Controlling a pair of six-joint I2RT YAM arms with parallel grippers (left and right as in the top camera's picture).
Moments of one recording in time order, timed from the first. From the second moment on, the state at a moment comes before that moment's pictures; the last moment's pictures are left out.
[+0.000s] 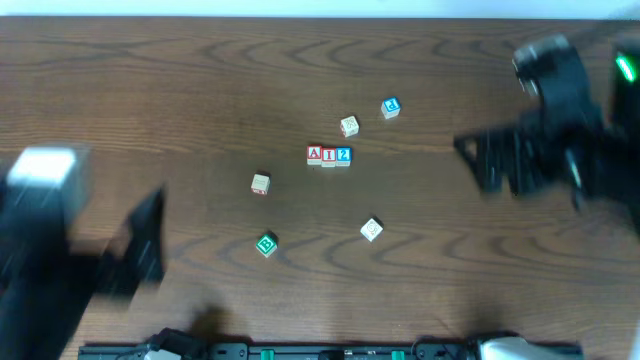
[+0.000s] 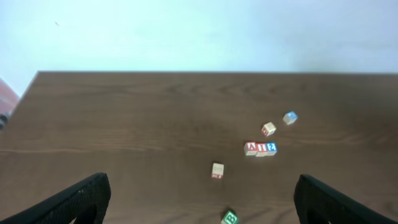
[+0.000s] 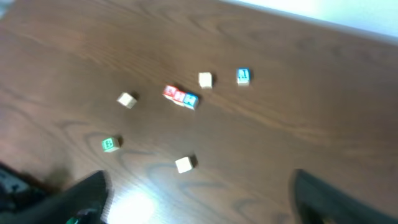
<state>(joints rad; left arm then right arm) -0.32 0.92 2.01 -1.53 -0.16 -0.17 0.17 1.33 2.21 -1.66 -0.27 -0.09</state>
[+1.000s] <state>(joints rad) -0.30 0.34 1.31 -1.61 -0.03 -0.17 0.18 0.35 1.50 -1.69 -0.26 -0.01</state>
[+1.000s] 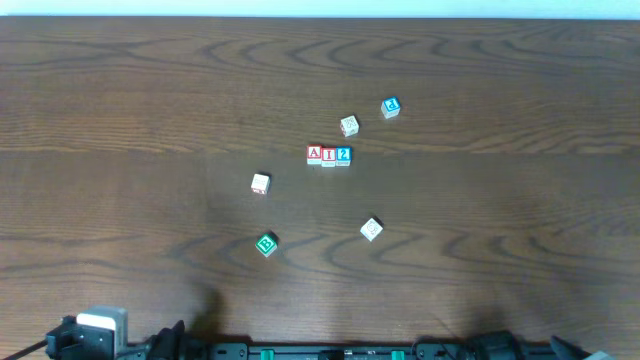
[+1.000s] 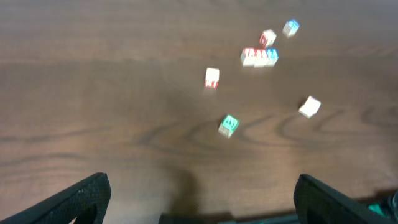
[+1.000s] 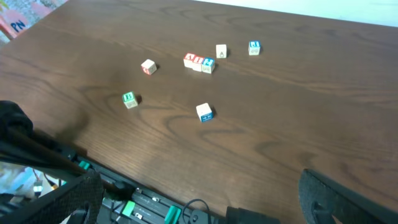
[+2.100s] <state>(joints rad) 0.09 0.01 0.23 -0.68 -0.08 -0.17 0.18 0.35 1.50 -1.69 -0.25 -0.01</state>
